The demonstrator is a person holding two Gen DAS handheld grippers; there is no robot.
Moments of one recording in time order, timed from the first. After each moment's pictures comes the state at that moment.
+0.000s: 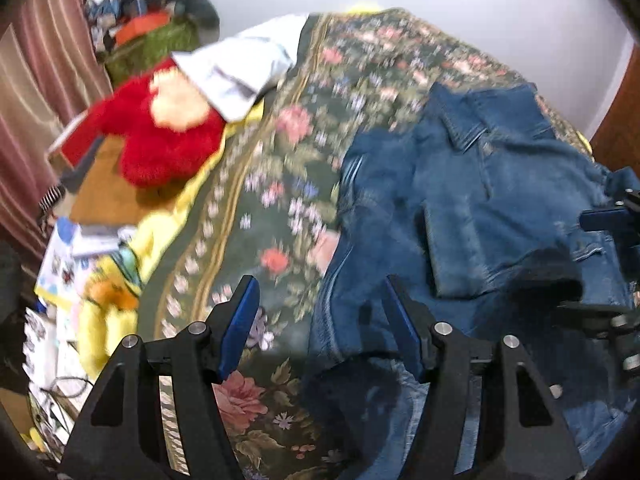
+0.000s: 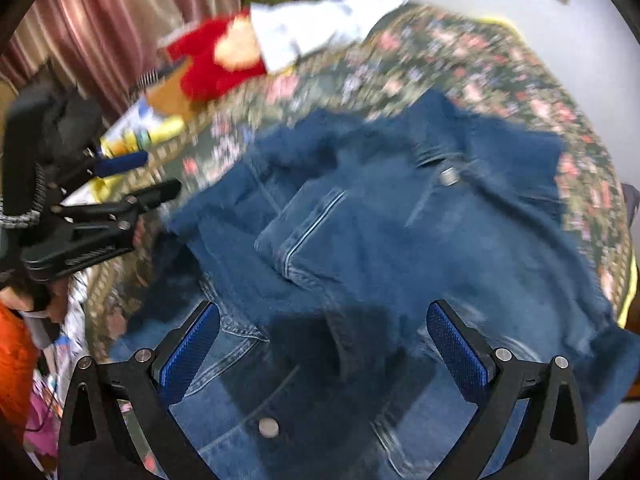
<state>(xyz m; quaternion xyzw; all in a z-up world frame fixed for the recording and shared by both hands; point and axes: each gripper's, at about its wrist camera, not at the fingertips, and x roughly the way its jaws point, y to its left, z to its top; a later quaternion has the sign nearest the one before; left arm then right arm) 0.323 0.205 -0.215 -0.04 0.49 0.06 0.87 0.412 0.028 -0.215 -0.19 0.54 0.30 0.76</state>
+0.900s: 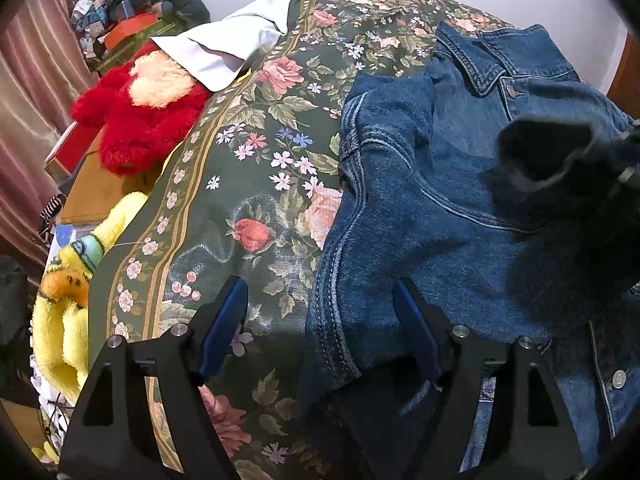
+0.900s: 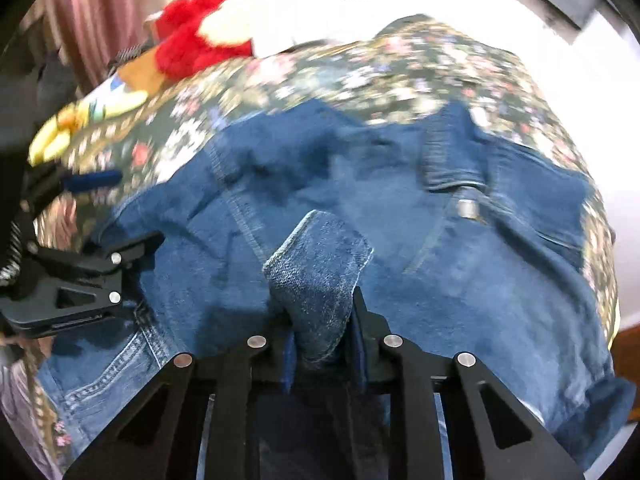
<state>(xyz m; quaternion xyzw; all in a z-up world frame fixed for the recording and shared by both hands) 0.331 0.192 -0.269 0.01 0.50 0.06 0.86 0.425 0.050 -0.256 -0.25 0.48 0.26 0.80</state>
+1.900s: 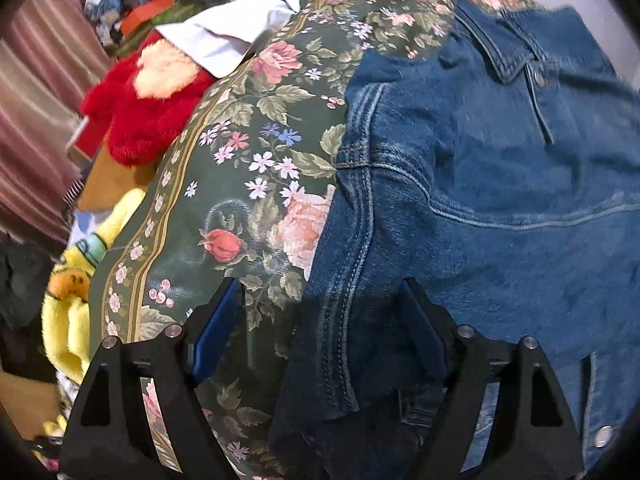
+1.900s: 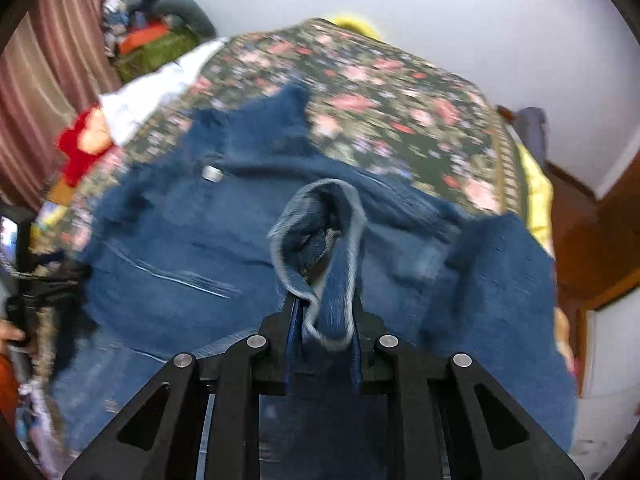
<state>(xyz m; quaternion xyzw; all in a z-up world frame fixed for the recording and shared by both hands) 0.364 0.163 -0.276 0.04 0.54 0.13 0.83 0.442 -0.181 -0.208 -0.09 0.48 0.11 0.86</state>
